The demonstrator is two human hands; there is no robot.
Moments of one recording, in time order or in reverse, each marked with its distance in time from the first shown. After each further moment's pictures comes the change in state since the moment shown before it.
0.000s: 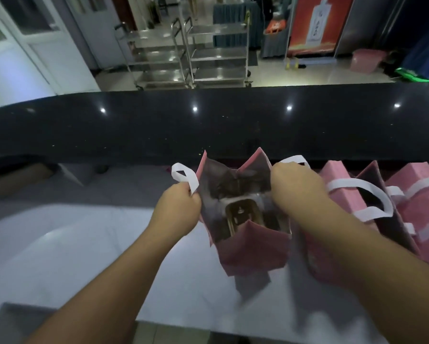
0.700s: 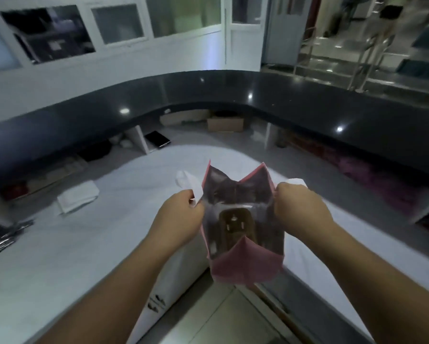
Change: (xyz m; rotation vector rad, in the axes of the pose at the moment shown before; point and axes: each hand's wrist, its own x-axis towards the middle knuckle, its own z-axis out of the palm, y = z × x) left_hand -0.241 -0.364 -0.233 -0.132 0.466 -0.368; right_hand -0.207 -0.418 0.002 0.204 -0.022 -0.670
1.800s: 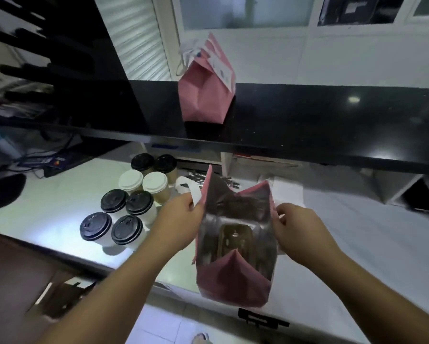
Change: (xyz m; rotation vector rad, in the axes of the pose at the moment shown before) left_hand -0.030 -0.312 -0.266 -0.008 0.638 -0.878; right_hand 0.087 -0.495 0.150 0.178 -0.424 -0.927
